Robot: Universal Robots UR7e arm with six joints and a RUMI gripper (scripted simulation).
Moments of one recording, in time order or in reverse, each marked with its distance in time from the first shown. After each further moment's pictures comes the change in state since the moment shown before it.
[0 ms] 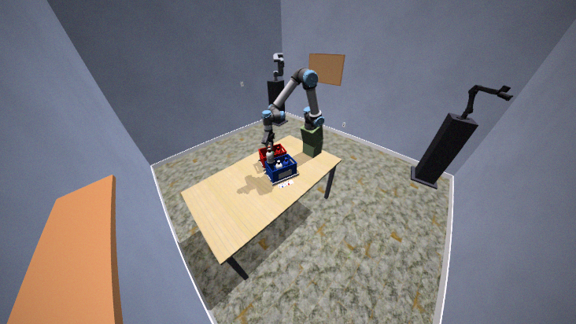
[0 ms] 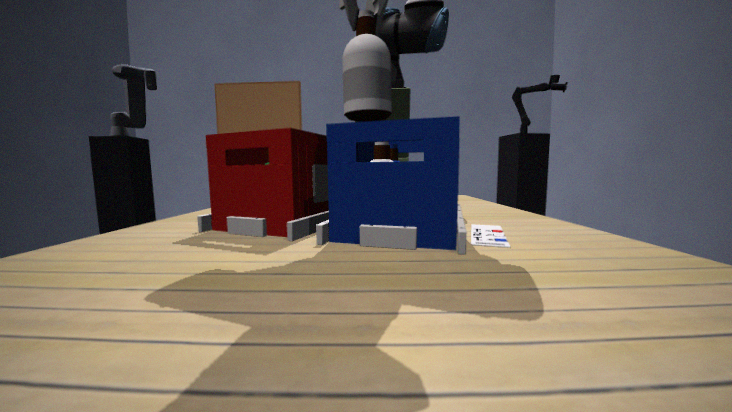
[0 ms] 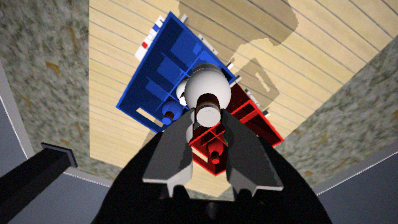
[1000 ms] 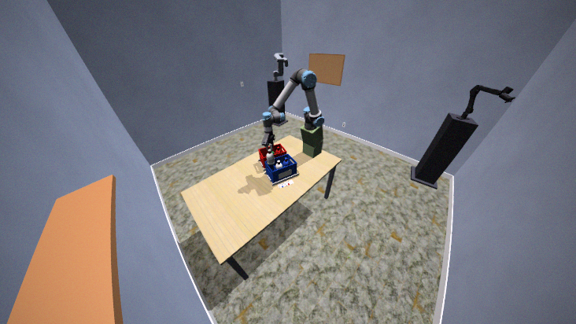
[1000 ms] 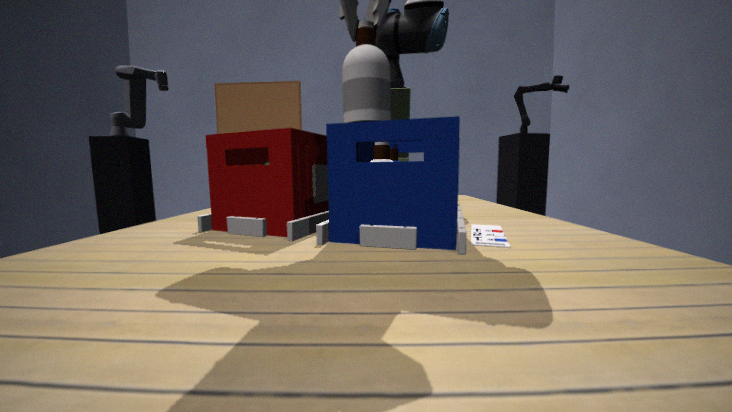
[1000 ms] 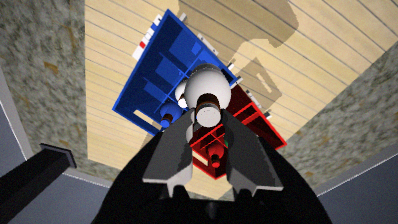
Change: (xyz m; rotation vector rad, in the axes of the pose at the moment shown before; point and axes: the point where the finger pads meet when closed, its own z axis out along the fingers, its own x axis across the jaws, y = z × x) arm 0.000 0.001 0.015 0.000 0.000 0.000
